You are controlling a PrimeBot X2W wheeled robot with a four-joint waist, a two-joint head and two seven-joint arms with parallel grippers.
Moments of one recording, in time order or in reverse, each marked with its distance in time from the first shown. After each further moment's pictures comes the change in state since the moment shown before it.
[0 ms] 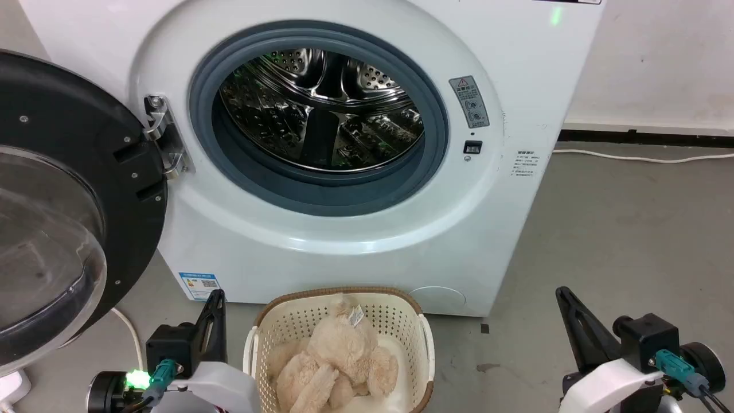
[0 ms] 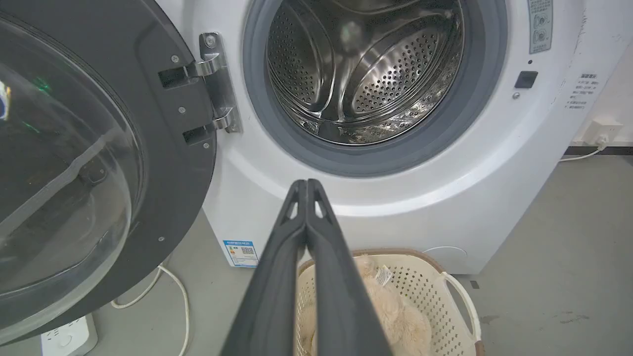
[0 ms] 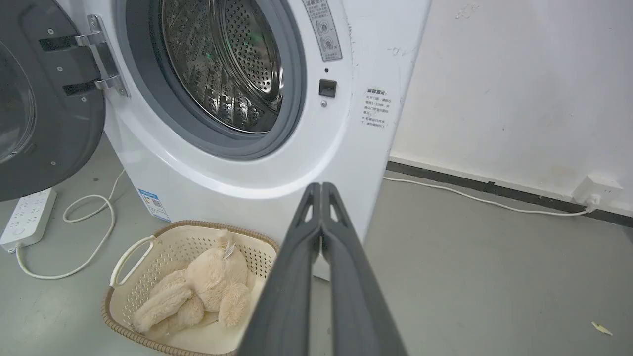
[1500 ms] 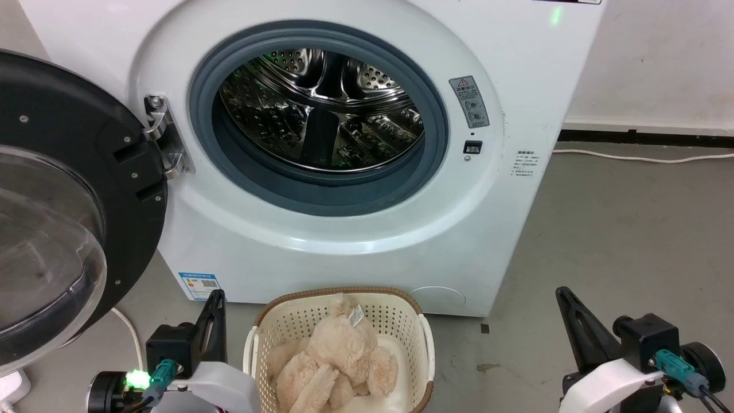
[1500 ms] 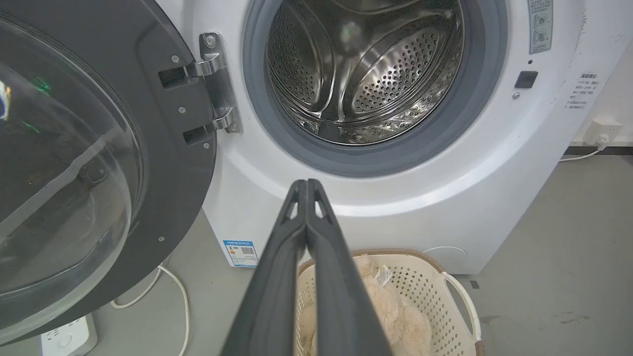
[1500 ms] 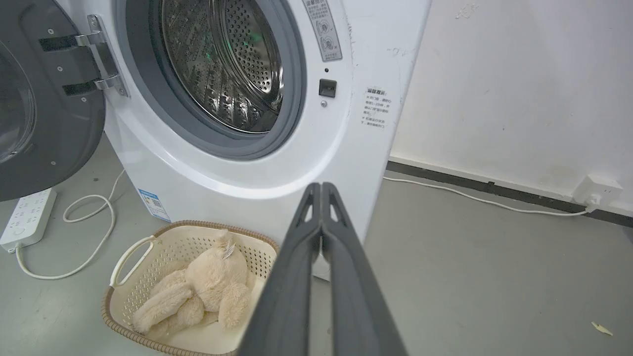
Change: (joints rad) left arm 0.000 0.000 0.000 0.000 0.000 0.000 0.000; right arm 0.000 0.000 0.000 0.000 0.000 0.000 0.000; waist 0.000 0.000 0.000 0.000
